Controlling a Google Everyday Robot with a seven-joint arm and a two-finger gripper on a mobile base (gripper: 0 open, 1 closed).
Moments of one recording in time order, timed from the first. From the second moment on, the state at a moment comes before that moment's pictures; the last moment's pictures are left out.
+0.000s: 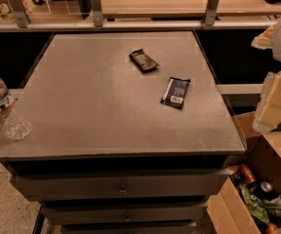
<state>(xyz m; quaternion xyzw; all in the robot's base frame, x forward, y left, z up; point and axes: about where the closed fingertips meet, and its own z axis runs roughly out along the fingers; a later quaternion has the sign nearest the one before) 0.438 -0.217 0.976 -0.60 0.78 -0.03 0.16</state>
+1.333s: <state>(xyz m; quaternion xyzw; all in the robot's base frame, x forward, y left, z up) 0.530 -0.174 0.955 -0.63 0.77 -0.03 0.14</state>
